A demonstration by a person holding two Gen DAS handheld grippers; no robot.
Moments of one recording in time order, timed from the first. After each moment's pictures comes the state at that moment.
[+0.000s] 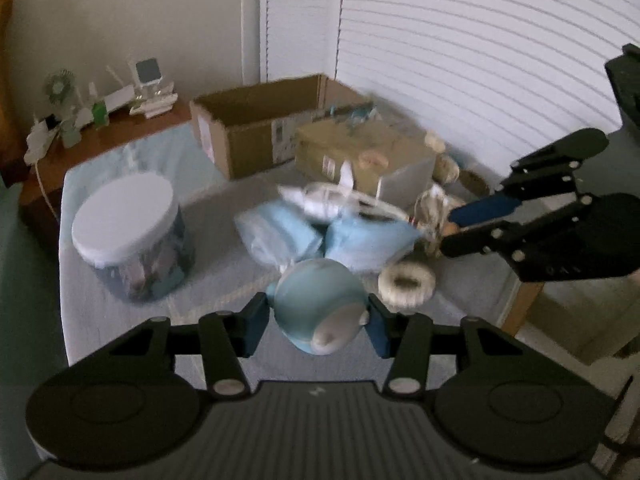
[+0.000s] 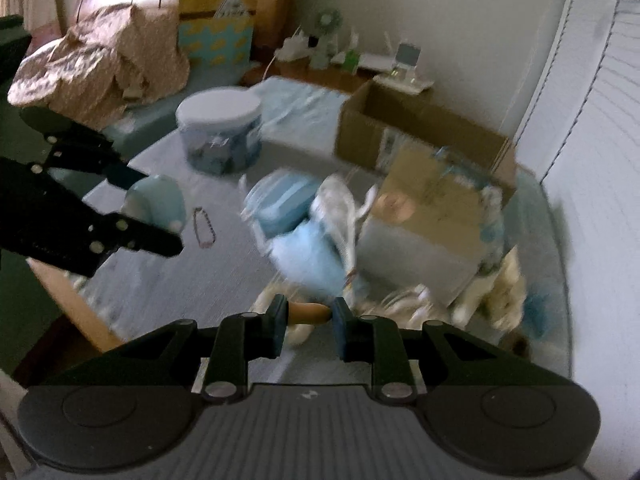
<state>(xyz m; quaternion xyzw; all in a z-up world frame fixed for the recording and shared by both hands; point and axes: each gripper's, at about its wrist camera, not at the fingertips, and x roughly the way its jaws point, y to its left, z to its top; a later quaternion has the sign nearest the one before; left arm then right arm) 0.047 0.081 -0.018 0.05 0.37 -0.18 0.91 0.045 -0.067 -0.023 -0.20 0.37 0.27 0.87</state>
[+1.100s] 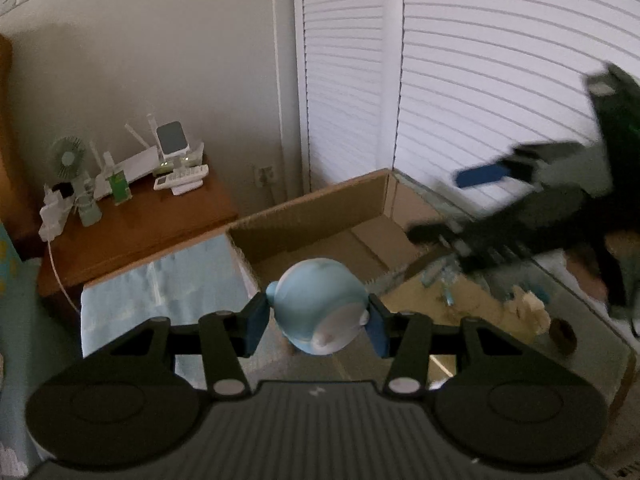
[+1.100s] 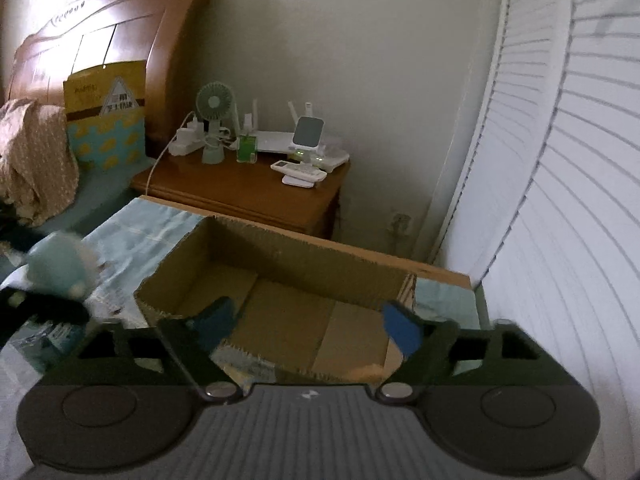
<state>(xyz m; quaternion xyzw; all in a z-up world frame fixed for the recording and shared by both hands) 0.210 0.069 0.035 0.06 0.33 -0.13 0.93 0.256 -0.089 0.020 -0.14 0.28 0.21 0.93</state>
